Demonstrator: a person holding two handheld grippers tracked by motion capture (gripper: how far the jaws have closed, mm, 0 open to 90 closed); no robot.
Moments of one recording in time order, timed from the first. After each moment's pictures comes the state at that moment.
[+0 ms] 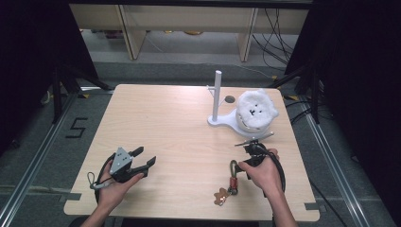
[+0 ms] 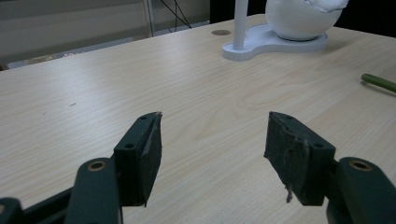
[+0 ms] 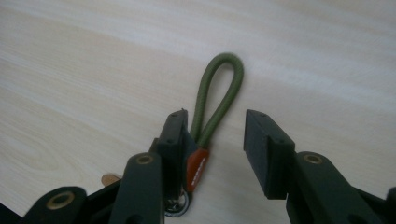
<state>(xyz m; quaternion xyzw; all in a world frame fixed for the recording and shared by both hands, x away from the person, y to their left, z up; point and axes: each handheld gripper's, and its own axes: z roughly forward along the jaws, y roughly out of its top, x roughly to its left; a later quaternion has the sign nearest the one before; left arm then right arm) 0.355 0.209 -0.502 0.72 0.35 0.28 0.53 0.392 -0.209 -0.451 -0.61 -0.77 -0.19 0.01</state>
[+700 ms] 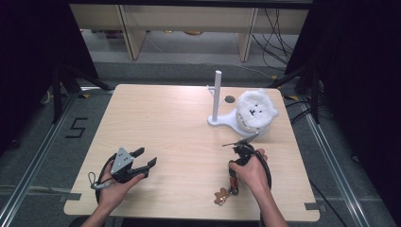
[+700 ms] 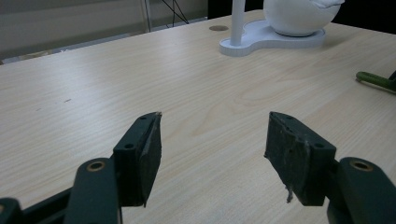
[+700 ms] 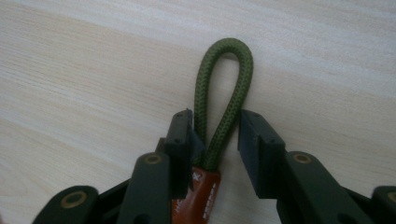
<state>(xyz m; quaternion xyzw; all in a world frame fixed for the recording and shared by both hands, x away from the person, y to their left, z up) 0.358 0.208 -0.504 0.73 0.34 0.27 0.53 0.410 -0.186 -0.478 -0.62 -0.77 -0.14 0.01</state>
